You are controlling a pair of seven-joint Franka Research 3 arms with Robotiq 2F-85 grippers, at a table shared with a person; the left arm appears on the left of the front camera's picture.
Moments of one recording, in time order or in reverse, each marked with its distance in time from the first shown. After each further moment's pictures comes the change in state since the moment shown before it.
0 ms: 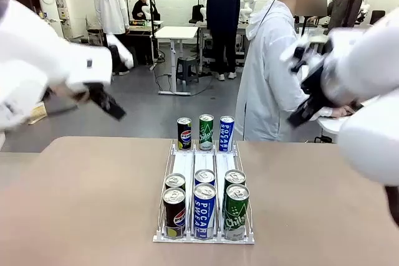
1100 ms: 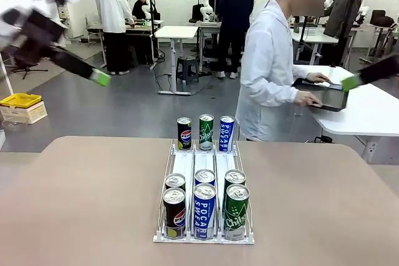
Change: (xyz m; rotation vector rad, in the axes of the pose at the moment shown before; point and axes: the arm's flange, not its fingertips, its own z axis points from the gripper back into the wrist) left arm -0.028 0.093 0.063 -0.563 -0.219 0.204; right arm -0.081 -0.136 0.068 0.509 -0.155 -0.404
